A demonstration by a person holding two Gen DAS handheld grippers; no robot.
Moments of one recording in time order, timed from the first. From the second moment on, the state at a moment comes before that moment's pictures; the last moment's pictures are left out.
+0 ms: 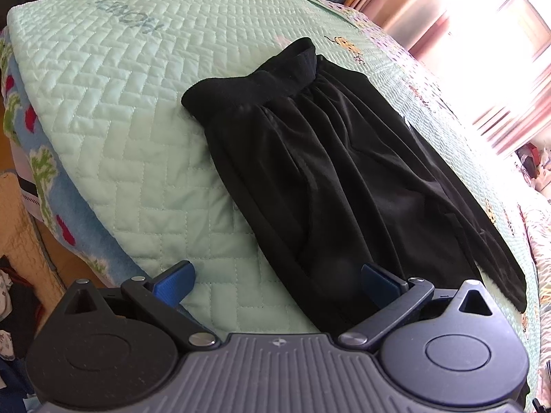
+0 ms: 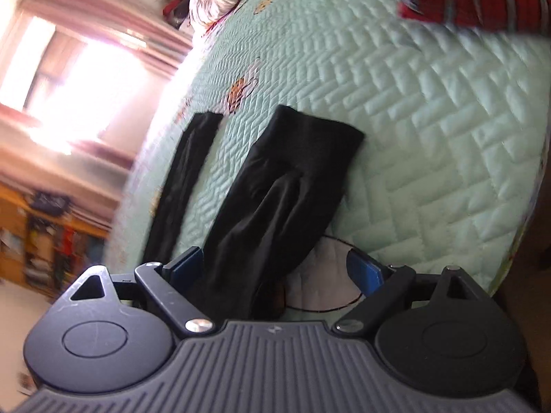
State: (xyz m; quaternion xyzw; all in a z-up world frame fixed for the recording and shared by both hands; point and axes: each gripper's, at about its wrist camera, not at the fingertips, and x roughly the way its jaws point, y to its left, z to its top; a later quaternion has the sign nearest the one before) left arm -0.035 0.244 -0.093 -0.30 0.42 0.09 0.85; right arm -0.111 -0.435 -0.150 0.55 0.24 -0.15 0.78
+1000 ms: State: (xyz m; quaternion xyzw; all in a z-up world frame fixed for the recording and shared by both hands) left arm -0.016 0.298 -0.110 -0.45 0.33 0.06 0.83; right arm -0.095 -0.441 -0.195 0.65 0.19 -0.04 0.74
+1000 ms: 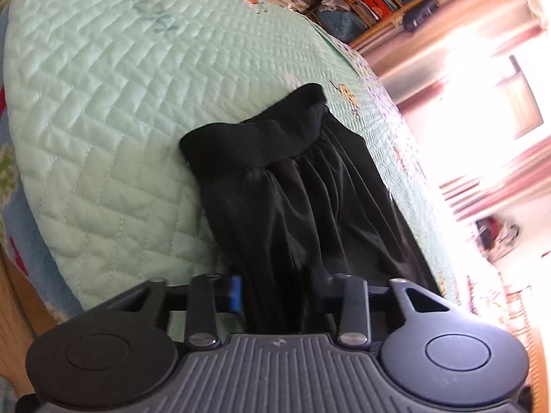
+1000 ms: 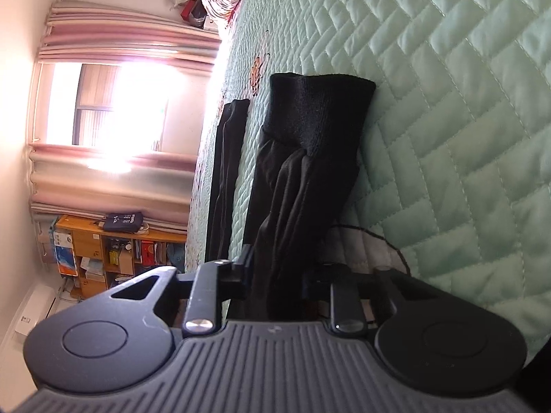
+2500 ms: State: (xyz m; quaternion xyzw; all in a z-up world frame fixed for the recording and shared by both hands) left arm 0.087 0.286 0.012 -0.43 0.20 0.02 0.88; right arm 0.040 -0.474 -0.070 0.64 0.18 -0.06 0.75
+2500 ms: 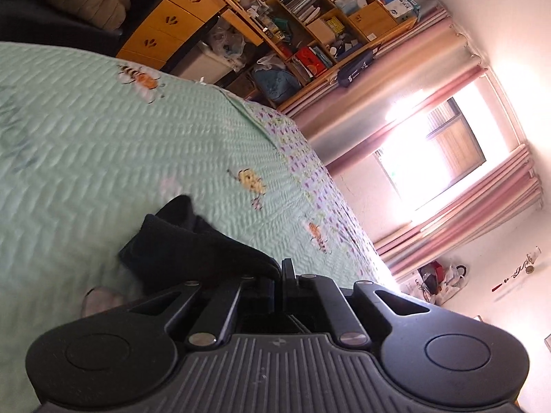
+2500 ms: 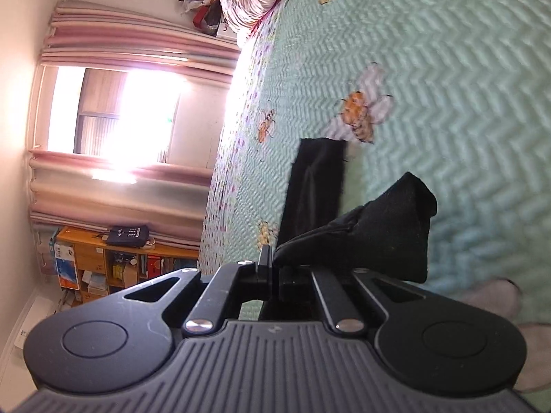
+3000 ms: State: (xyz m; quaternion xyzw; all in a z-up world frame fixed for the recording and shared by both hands) left arm 0.287 0.276 -0.038 -0.40 0.30 0.12 0.86; right arm 0.284 -0.502 -0.109 0.63 0.31 -0.16 0.70
